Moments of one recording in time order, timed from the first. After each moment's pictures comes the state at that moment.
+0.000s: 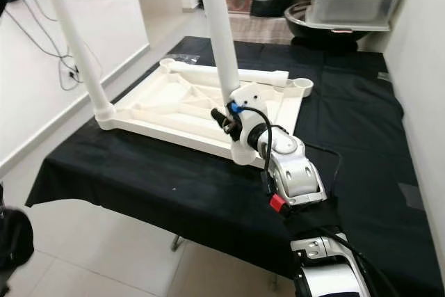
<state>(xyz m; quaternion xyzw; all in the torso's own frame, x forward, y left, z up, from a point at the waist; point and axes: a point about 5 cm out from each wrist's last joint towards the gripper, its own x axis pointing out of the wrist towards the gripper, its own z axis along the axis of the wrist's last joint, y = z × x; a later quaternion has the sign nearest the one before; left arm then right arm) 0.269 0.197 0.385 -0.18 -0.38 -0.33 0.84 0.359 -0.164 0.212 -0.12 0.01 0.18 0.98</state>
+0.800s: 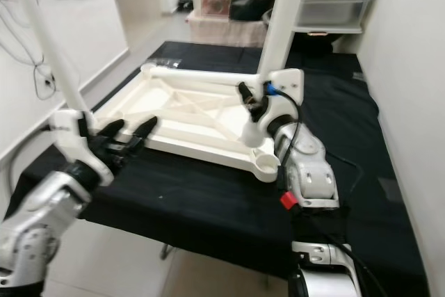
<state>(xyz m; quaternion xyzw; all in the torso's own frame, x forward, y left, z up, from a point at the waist) 0.272 0.131 0.202 -0.18 -0.05 -0.21 0.96 0.349 -0.169 0.243 0.00 -0.10 0.14 0.99</state>
